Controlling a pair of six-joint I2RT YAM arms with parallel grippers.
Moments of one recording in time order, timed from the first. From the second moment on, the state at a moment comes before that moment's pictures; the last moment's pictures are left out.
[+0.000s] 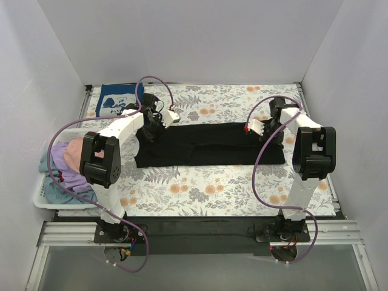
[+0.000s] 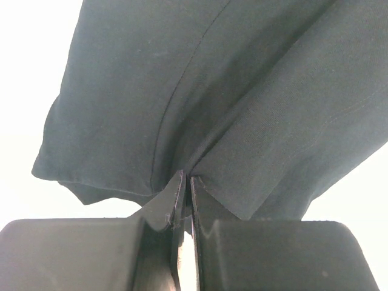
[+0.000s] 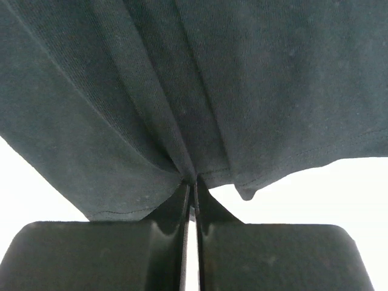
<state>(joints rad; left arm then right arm) -0.28 1.89 1.45 -0.77 0.19 0.75 0.03 1.93 1.39 -0.90 -0.09 -1.30</state>
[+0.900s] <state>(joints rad) -0.09 1.69 1.21 -0.73 0.35 0.22 -0.08 1.79 1.36 -0.98 -0.28 -0.90</state>
